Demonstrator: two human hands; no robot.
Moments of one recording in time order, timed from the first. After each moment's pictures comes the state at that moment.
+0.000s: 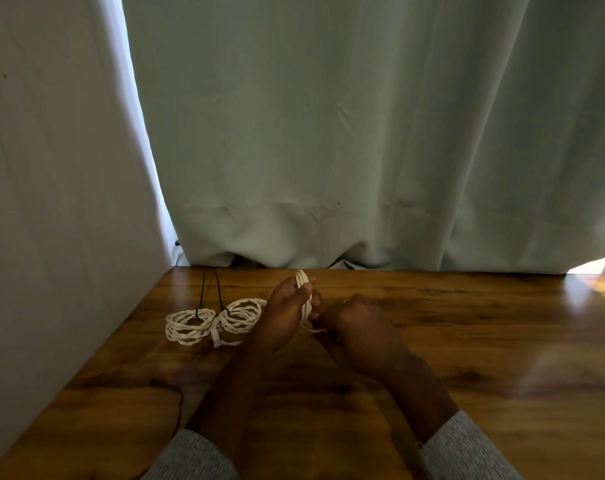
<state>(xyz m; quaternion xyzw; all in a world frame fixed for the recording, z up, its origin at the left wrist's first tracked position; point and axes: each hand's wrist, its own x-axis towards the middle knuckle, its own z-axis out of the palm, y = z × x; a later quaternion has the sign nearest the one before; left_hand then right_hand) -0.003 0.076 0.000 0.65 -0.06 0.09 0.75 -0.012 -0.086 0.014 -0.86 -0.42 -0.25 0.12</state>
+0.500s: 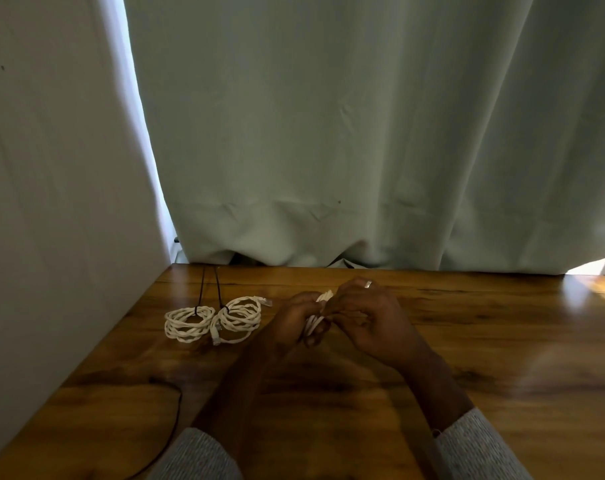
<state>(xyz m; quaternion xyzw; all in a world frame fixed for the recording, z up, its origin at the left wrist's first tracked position) -0.010 0.070 -0.004 0.66 -0.16 -0.05 0.73 0.006 -0.110 0.014 -0.77 -0.46 -0.28 0.33</state>
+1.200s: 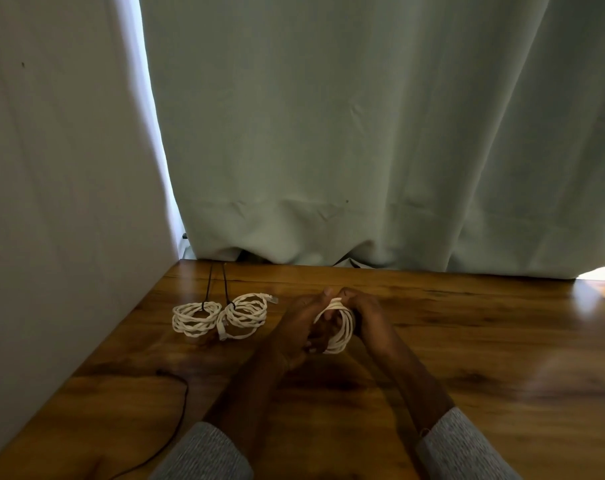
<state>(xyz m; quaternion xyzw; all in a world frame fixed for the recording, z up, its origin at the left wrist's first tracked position) -0.018 0.064 -0.016 0.59 -0.11 -0.03 0.80 0.003 -0.079 -0.002 -0.66 -0.20 0.04 0.72</state>
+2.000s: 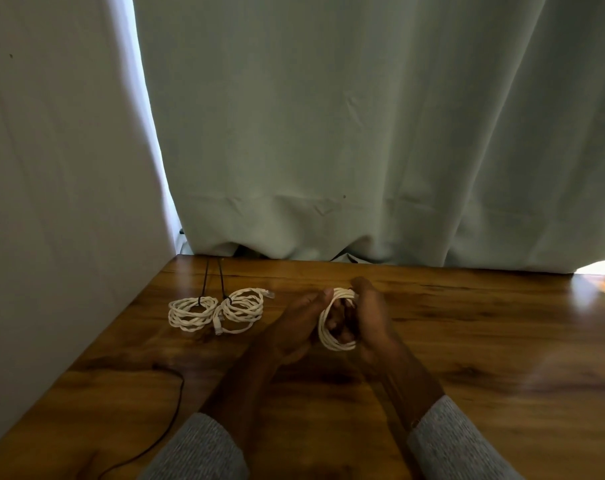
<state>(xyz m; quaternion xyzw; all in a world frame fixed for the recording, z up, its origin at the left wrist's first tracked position) -0.017 0.056 -0.016 0.61 -0.08 -0.05 0.79 0.001 -0.072 0.009 -0.63 0.01 0.10 0.77</state>
